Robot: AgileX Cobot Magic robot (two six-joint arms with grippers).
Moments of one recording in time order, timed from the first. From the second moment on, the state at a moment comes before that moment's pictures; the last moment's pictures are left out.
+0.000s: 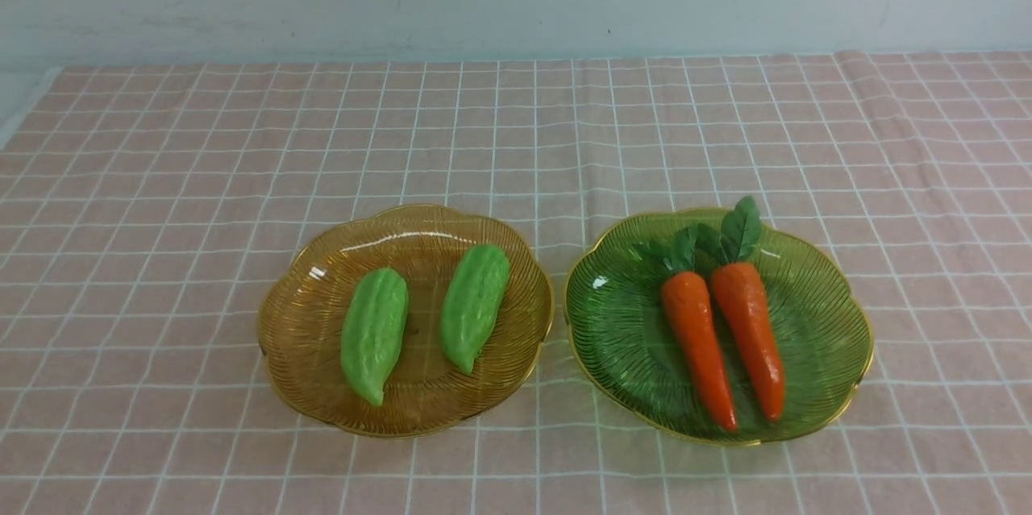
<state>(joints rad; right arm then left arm) 0.20 -0.01 -0.30 0.18 0.14 -0.06 -0.44 0.34 -0.81 0.11 1.05 -0.21</state>
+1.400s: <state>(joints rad) 0.20 -0.01 -0.30 0.18 0.15 -0.06 -0.08 -0.02 -0.09 -0.01 0.43 0.02</state>
